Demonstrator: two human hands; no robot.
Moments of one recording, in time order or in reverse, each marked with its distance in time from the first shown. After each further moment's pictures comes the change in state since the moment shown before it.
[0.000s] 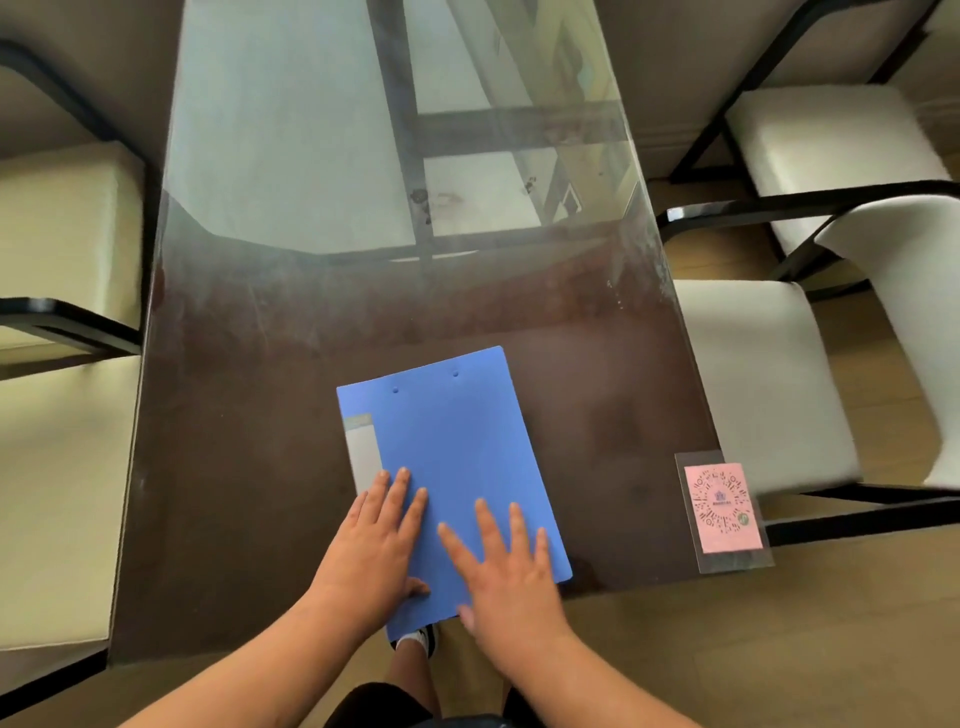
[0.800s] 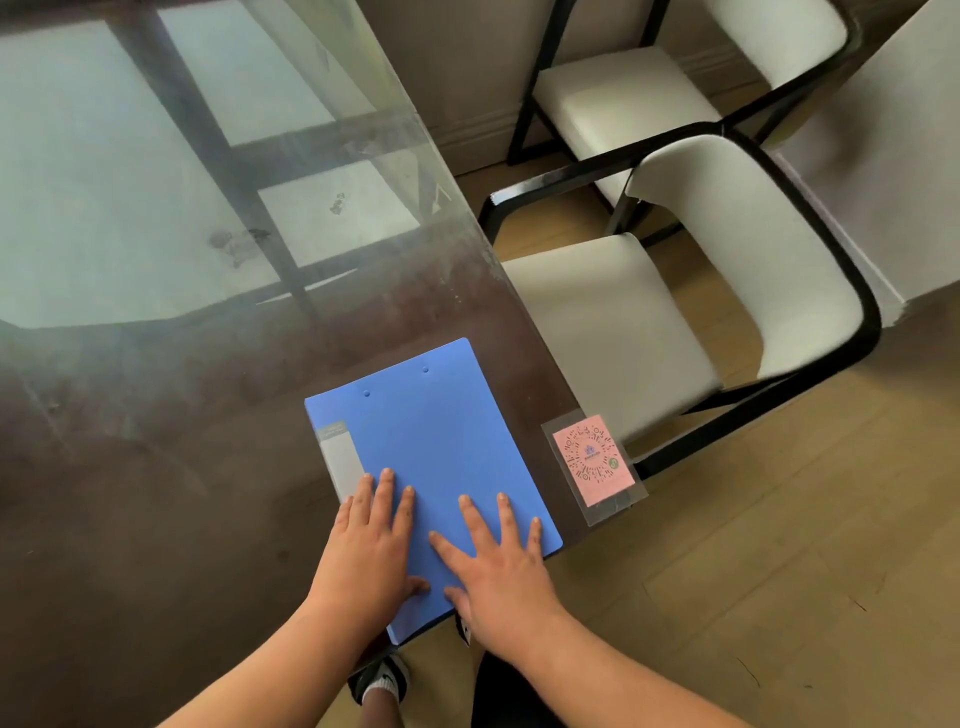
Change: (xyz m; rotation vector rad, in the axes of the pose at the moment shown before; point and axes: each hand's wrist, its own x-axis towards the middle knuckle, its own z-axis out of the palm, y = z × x) left_hand 0.068 0.102 -0.034 0.073 0.051 0.201; right_hand -0.030 0.099 0.014 0.118 -0.033 0.238
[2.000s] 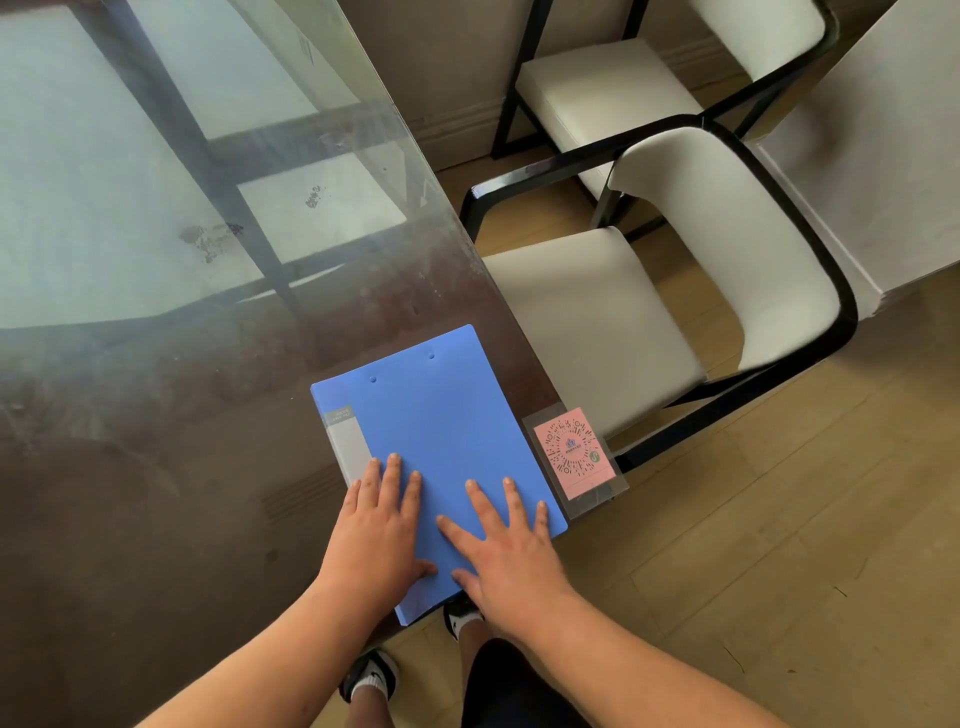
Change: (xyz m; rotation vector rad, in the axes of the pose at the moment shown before) left_hand 0.019 0.029 -0.009 0.024 0.004 0.022; right_hand -0.006 0.034 -0.008 -0.059 0.004 0.003
